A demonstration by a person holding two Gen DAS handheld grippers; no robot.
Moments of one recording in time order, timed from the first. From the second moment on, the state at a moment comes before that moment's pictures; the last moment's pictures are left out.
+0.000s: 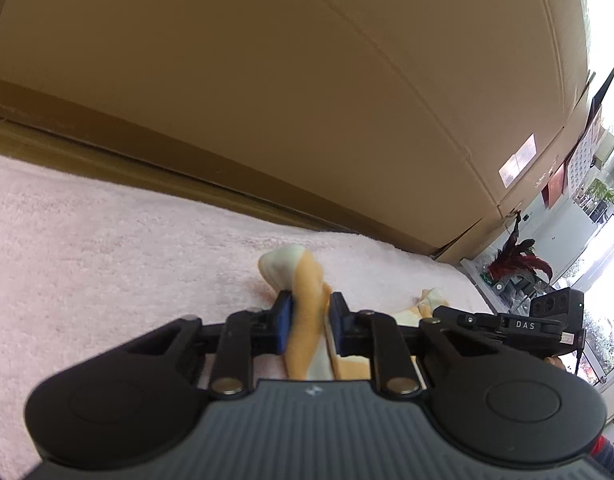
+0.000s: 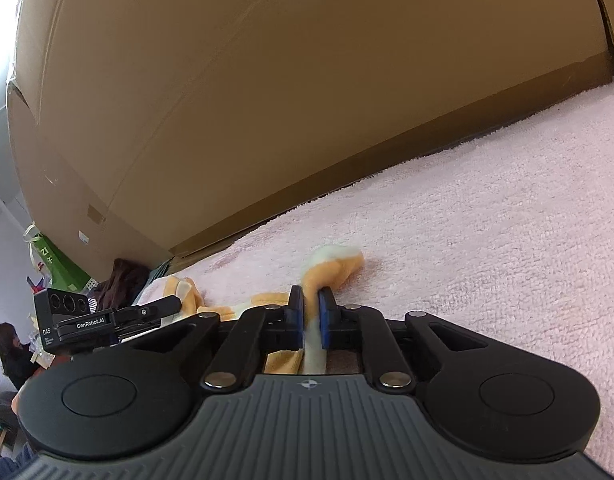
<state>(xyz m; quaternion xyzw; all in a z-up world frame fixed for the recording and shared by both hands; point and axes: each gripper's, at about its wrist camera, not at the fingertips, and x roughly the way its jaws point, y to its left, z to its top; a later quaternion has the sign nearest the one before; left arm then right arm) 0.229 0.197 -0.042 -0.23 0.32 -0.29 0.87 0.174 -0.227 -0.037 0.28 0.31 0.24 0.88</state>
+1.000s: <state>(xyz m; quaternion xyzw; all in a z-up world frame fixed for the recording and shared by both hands) 0.235 0.217 -0.051 -0.35 0.30 -0.33 0.83 0.188 -0.218 -0.041 0.31 0.29 0.22 0.88</state>
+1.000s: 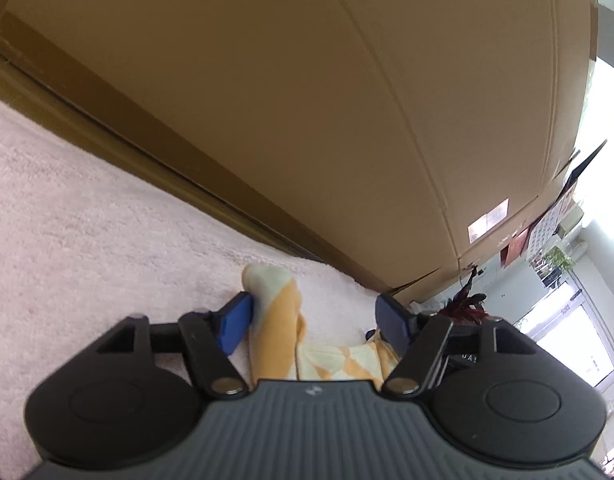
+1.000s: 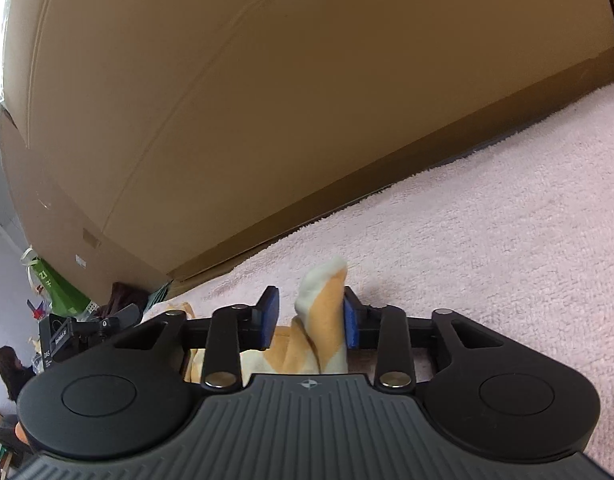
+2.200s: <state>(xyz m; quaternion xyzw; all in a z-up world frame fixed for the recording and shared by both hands) 0.222 0.185 -0.035 -0.17 0.32 -0.24 0.90 0.181 -0.214 -0.038 0.27 0.31 0.21 0.89</state>
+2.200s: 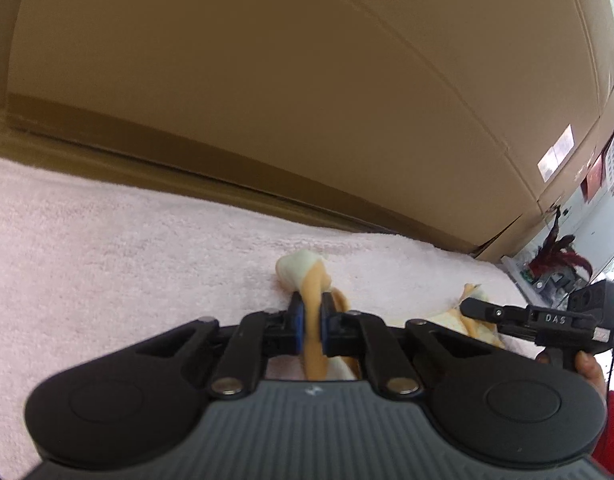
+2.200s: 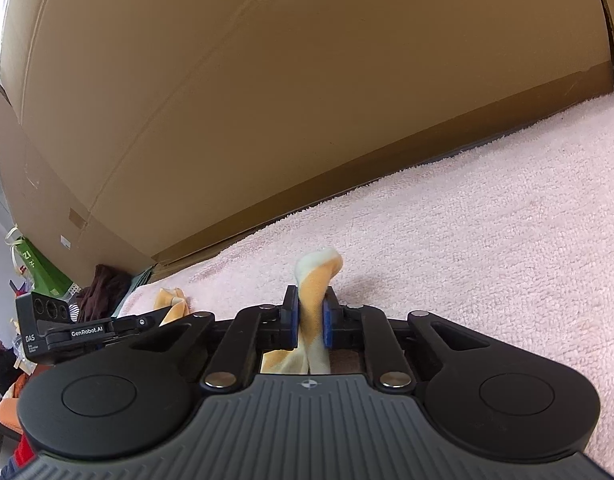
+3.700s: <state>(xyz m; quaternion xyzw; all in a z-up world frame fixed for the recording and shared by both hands) 0.198 0.177 -0.017 -0.14 0.22 -0.27 0.93 0.162 -0.211 -0.020 0.26 0.26 0.24 0.90</state>
